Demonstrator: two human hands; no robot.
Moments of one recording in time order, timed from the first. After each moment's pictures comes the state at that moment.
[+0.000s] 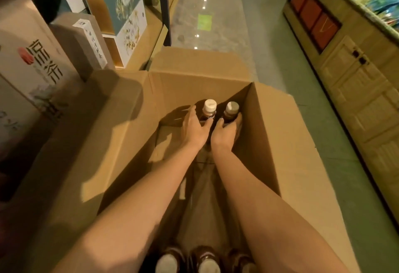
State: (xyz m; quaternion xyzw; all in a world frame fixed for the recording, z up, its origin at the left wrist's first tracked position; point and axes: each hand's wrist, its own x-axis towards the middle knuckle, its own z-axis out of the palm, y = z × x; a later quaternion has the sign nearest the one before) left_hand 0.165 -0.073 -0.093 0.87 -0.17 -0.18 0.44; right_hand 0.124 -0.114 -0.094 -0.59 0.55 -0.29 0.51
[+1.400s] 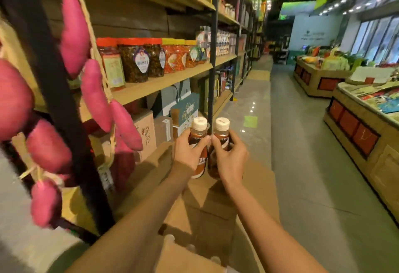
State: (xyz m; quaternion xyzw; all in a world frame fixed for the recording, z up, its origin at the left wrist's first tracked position) left_hand 0.004 0.037 0.154 0.77 -0.18 0.09 0.60; right_hand -0.031 -0.055 0.133 -0.72 0.11 -0.45 0.52
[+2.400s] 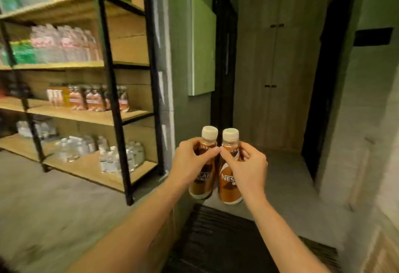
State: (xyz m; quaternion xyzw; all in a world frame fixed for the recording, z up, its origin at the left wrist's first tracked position) left_hand -0.848 0.417 0.215 0.74 0.33 0.47 0.36; right_hand -0.728 0.355 0.197 -0.56 -0.48 0.07 0.67
